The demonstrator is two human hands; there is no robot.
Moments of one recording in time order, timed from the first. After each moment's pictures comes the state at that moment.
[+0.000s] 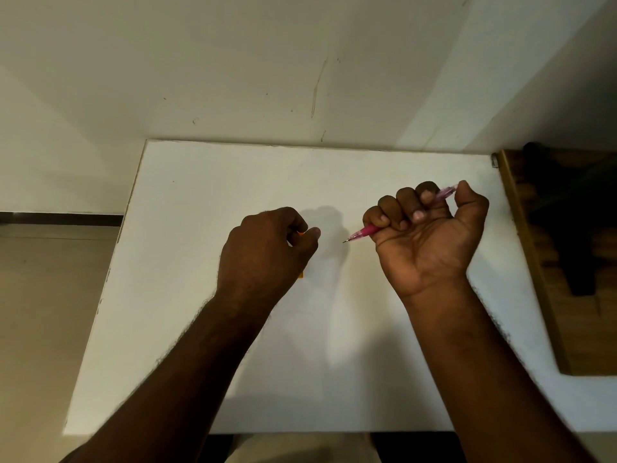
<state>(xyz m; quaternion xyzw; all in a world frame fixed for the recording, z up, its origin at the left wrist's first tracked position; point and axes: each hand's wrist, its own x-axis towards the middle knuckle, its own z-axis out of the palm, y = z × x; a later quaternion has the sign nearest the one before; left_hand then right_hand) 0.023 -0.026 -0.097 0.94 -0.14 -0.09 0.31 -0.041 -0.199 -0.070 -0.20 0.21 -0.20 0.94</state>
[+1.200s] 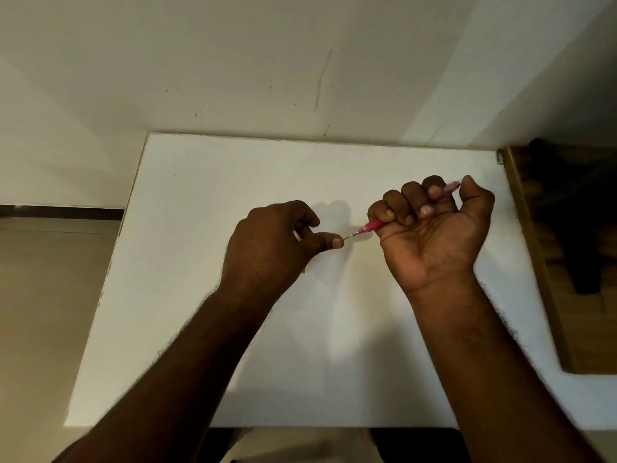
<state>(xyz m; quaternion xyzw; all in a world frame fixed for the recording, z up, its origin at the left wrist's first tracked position) 0.024 -0.028 -0.092 0.91 -0.17 -0.13 0.36 -0.041 -0.201 -0.069 -0.19 0.21 -0.20 0.94</state>
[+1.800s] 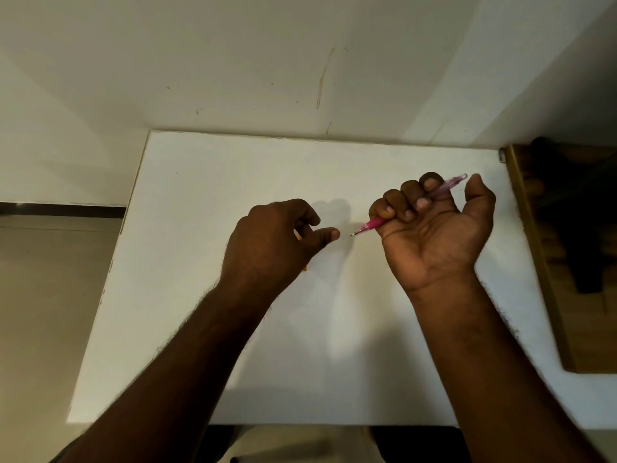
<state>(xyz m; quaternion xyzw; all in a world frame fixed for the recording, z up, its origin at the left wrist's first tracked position) 0.026 -0.026 -0.091 0.92 -0.18 -0.12 0.34 -0.041 -0.201 -0.071 -0.20 0.21 -0.20 0.94</state>
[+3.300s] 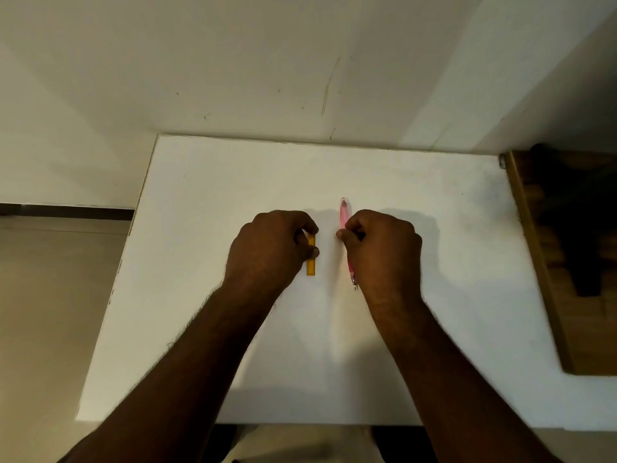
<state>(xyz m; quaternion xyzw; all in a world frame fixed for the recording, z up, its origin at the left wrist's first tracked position) 0.034 -0.022 -0.098 0.92 -0.16 -0.20 0.28 -0.037 -0.164 -0.101 -0.93 0.29 -0.06 0.21</state>
